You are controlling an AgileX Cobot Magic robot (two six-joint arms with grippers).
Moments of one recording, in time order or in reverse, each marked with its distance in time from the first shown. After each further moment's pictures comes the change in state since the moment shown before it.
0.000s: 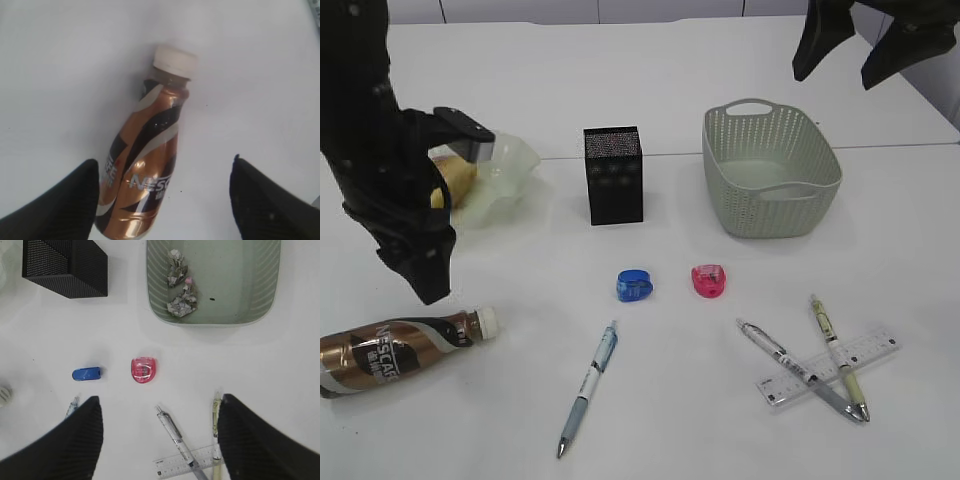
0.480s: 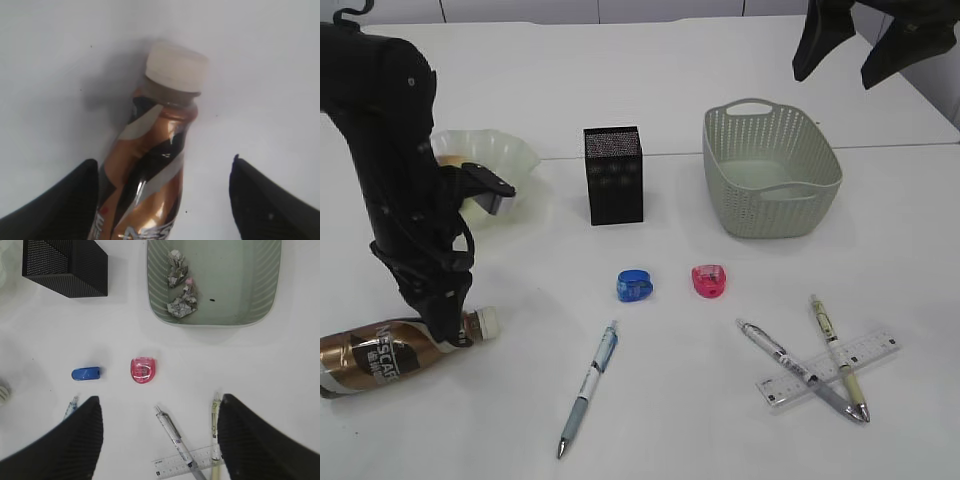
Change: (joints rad) left arm -0.008 0.158 0.000 0.002 -0.026 0.028; right arm 0.000 0.000 0.000 0.000 0.000 -0.010
